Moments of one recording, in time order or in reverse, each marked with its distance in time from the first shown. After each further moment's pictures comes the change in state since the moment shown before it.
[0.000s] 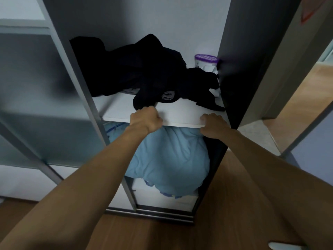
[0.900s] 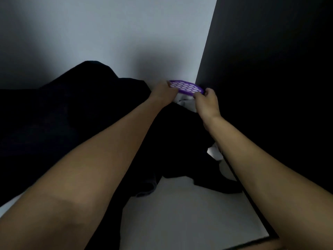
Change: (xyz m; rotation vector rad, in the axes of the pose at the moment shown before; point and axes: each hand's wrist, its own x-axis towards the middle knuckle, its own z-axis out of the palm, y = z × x) left_hand 0.415 0.167 0.010 -0.796 -0.132 0.295; right_hand 0.320 0.006 -0.130 0.979 0.708 0.386
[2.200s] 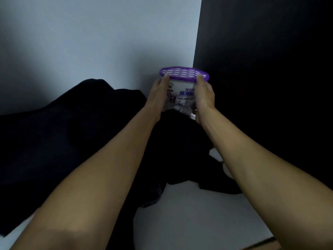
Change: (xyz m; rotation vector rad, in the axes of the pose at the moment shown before) left_hand -0.002 0.009 -0.001 -0.658 -0.089 -0.121; right_hand 0.009 -0.025 0.008 0.490 0.055 0.178
